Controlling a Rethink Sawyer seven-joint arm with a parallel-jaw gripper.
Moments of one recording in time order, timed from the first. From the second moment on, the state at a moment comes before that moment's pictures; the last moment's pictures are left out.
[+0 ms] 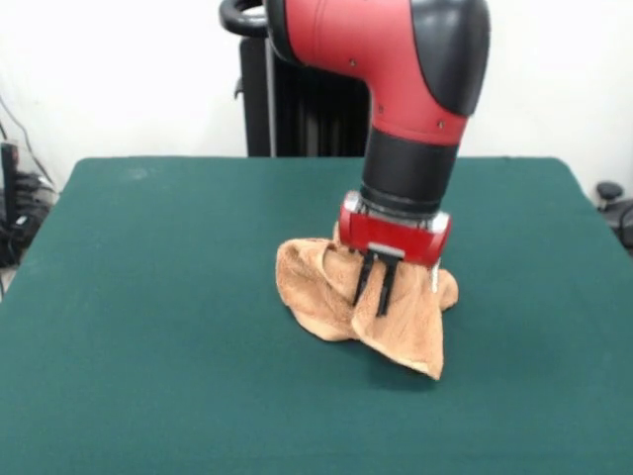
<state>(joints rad) 0.06 -0.44 -0.22 1.66 0.43 0.14 1.62</state>
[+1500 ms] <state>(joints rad) 0.35 -0.72 -0.55 1.67 0.43 0.76 1.71</state>
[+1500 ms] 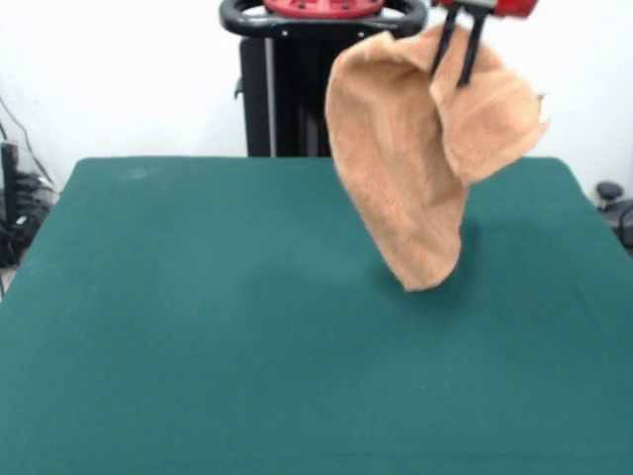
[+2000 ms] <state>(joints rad) 0.37 -0.77 -0.57 1.69 0.44 0.80 1.79</state>
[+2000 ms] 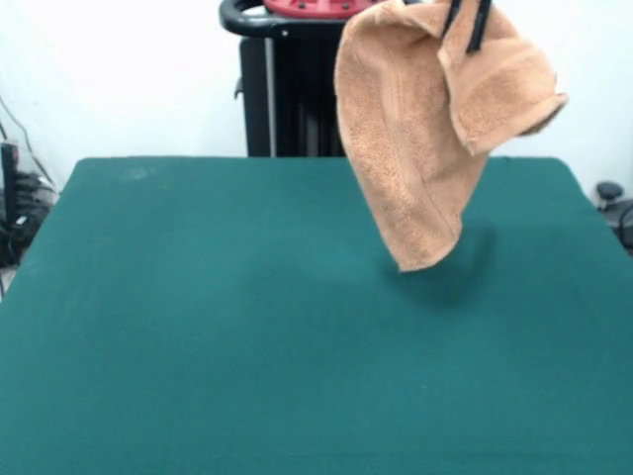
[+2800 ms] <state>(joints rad) 0.44 -0.81 -0.54 1.88 0.62 0.80 1.98</state>
